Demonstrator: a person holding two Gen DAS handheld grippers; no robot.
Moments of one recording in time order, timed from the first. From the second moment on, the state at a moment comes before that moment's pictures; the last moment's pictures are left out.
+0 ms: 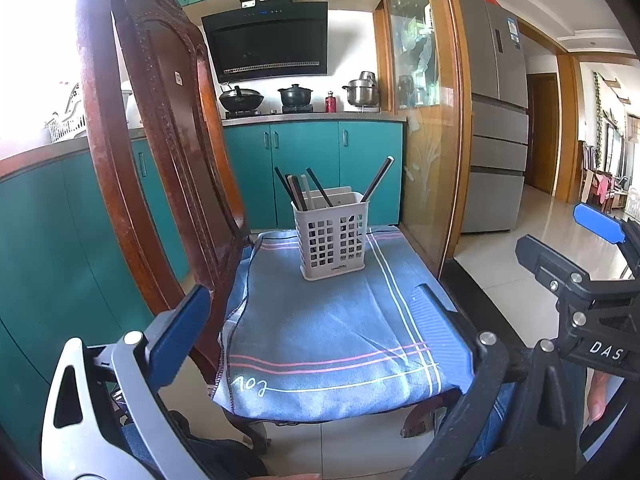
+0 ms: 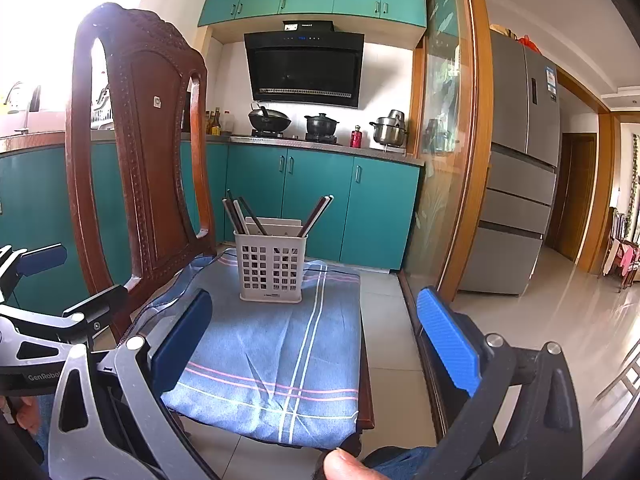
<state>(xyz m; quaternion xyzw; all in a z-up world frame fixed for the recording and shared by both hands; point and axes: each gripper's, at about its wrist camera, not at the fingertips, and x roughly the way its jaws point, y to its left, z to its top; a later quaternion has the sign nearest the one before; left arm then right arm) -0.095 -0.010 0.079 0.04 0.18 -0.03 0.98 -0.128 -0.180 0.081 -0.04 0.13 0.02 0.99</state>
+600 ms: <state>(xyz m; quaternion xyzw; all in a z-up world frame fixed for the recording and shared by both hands) -0.089 -0.009 0.075 0.04 0.19 -0.03 0.98 -0.125 -0.177 0.078 -0.04 0.14 0.02 0.99</state>
